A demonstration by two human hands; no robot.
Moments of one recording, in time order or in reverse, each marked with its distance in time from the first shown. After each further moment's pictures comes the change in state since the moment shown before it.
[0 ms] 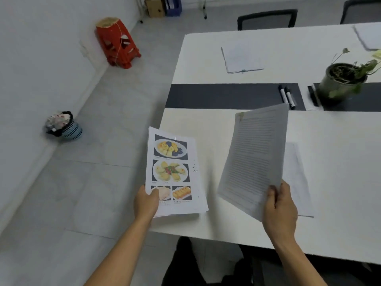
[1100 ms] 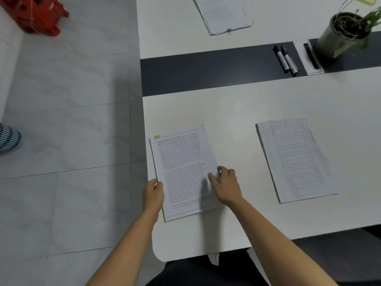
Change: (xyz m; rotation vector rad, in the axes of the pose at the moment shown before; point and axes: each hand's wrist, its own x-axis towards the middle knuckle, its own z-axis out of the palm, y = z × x) left_hand 0.183 -0.017 0.031 0.067 -0.428 -0.164; right_hand 0.060 -0.011 0.254 -0.353 -0.446 0.312
